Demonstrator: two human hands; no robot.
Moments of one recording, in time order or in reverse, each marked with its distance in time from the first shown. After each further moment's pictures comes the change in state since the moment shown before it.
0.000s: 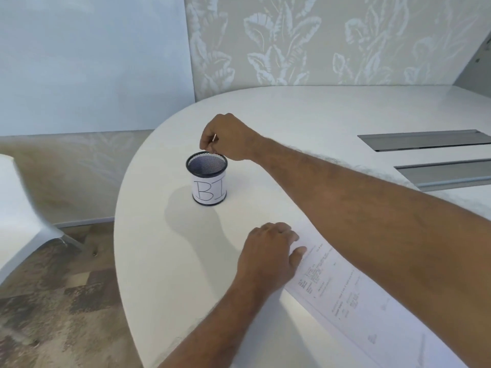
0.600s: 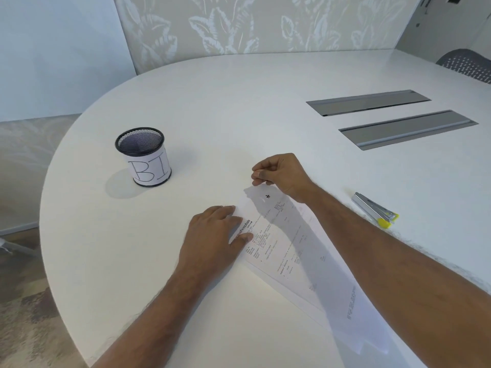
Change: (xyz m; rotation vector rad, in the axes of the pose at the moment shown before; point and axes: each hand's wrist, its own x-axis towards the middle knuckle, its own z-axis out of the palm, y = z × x) left_hand -0.022 -0.010 0.021 0.052 -0.066 -0.050; right_hand -0.207 0.143 0.028 0.754 0.303 0.538
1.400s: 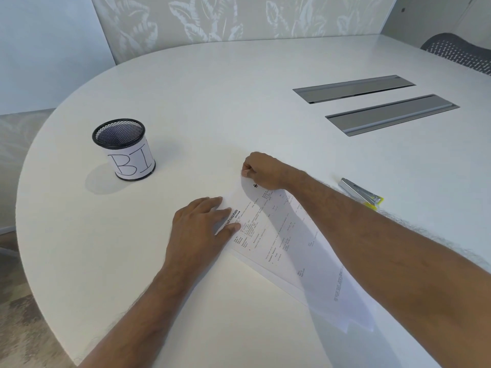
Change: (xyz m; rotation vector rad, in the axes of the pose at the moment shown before) left_hand -0.003 -0.006 0.006 -0.094 0.009 -0.018; right_hand 0.014 0.001 0.003 -0.886 -0.255 -0.032
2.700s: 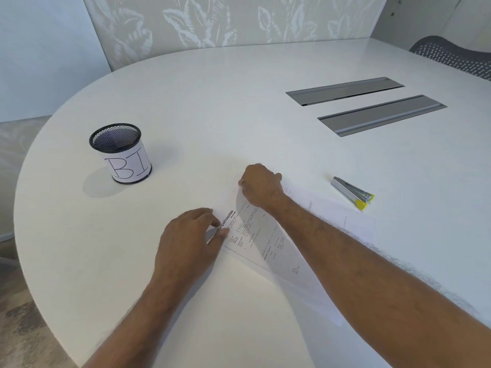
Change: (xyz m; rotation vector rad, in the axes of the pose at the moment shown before) left_hand -0.020 0.018 -0.022 0.071 0.013 -0.076; right_hand -0.029 -0.031 0.030 -0.093 0.212 0.340
